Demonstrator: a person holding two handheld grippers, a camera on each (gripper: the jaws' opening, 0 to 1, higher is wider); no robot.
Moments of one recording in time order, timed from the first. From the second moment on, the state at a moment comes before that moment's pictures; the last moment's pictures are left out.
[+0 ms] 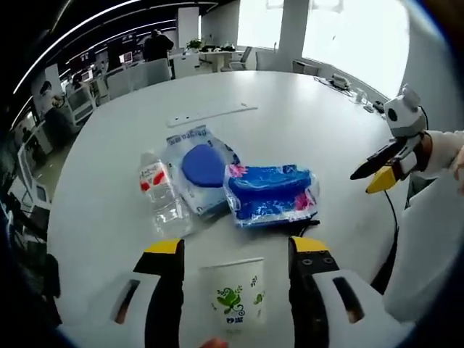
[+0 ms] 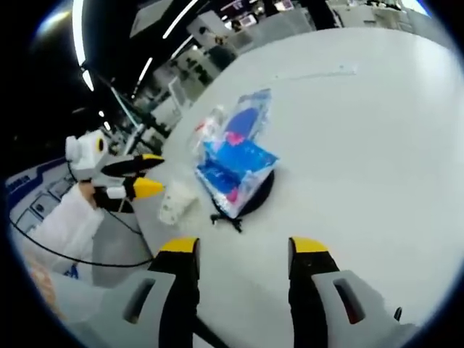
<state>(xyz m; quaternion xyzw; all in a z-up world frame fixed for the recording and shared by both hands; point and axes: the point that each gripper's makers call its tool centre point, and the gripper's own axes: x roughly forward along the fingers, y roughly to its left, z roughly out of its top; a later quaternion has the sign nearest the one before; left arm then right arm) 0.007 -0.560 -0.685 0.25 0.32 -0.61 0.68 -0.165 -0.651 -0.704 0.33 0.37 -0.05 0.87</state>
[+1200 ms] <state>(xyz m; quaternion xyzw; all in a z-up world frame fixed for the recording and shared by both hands) 0.014 -0.602 -0.721 0.23 0.39 -0.58 0.67 -0.105 -0.645 -0.727 0.31 0.38 -0.04 0.87</state>
